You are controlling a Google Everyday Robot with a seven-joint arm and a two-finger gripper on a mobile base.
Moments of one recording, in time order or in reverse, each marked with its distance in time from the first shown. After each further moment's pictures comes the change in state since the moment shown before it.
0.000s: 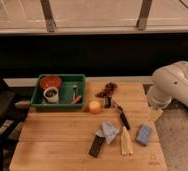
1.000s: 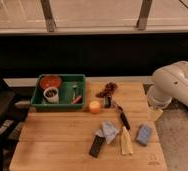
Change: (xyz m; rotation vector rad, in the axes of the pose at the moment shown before) arm -0.001 0.001 -0.001 0.004 -0.006 -0.054
